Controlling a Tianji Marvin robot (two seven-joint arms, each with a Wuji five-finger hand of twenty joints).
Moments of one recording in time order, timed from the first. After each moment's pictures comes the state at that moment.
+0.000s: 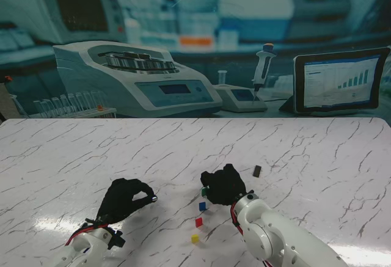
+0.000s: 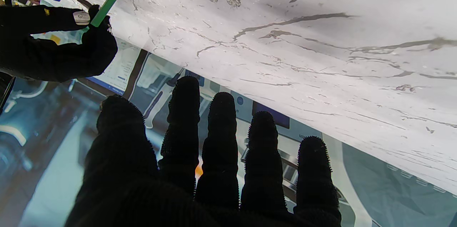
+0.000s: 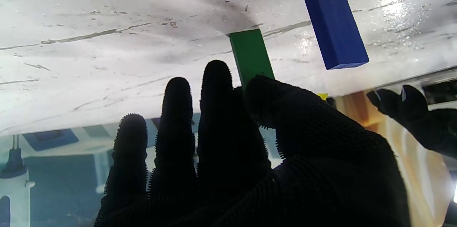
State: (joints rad) left arm 1.88 -1.12 -1.31 -1.61 0.80 -0.21 0.34; right arm -1.45 -1.10 0.81 -1.49 -0.91 0.11 -0.17; left_hand 0.88 -0.06 -0.06 -0.11 0.77 0.03 0.61 0.51 0.85 0.09 0.31 0.33 0.56 0.15 0.31 0.33 0.10 0.27 0.65 0.33; right_hand 0.70 -0.44 0.81 0.19 0.52 0.05 0.85 0.84 0.98 -0.02 0.59 0.55 0.69 0.01 0.61 0.61 0.14 0.10 0.92 0.58
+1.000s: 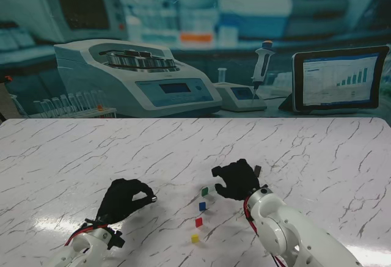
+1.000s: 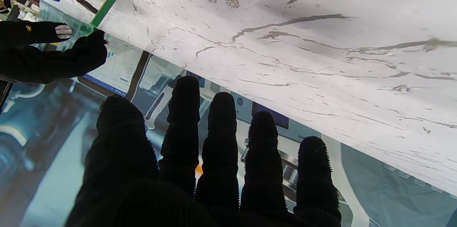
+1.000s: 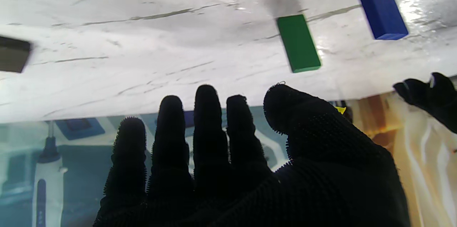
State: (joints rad) left arm 1.88 -1.12 -1.32 -1.61 0.80 -0.20 0.33; right arm -1.53 -1.08 0.97 -1.59 -0.98 0.07 -0.05; left_hand 0.88 -0.06 -0.06 -0.11 0.77 0.03 0.61 0.51 0.85 0.09 0.31 0.33 0.56 0.15 0.31 0.33 0.10 0.27 0.65 0.33; right_hand 0.64 -0.31 0.62 0.25 0.52 0.08 0.36 0.84 0.75 0.06 0.32 0.46 0.53 0.07 0.47 0.58 0.12 0.10 0.81 0.60
